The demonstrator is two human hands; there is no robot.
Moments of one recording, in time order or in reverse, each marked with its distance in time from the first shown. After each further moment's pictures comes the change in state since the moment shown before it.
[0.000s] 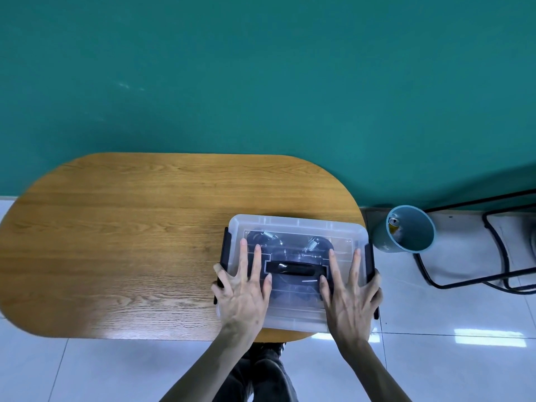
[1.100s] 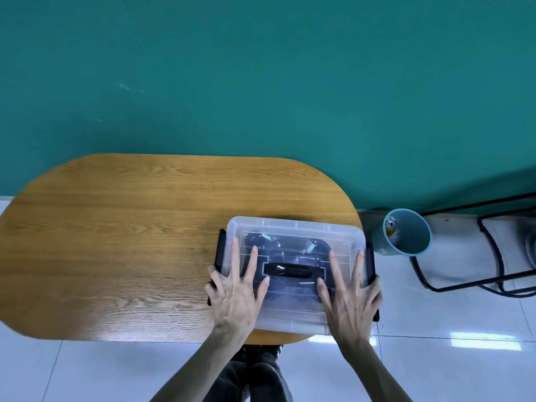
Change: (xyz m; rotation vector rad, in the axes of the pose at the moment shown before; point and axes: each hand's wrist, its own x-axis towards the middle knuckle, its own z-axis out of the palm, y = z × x) left_hand 0.004 -0.010 -0.005 0.030 0.031 -0.007; right_hand 0.003 0.003 -0.006 -0.016 -0.007 0.017
